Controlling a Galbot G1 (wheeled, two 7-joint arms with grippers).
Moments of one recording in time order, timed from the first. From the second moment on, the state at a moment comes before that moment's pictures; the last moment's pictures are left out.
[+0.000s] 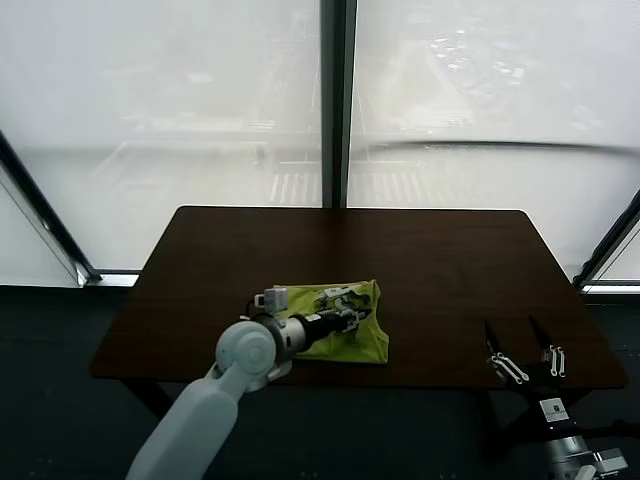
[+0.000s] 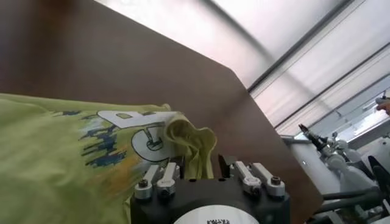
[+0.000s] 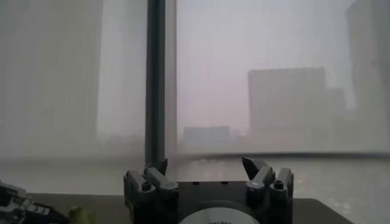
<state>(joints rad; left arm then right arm) 0.86 -1.29 -0.03 -1.74 -1.13 0.74 -0.17 -1.71 1.08 0.72 1.95 0.54 0.46 -0.12</state>
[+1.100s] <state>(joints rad) 1.00 -1.06 -0.35 -1.95 -1.11 0.70 -0.20 -1.04 0.74 0.03 1.96 0.18 -0.06 -0.16</state>
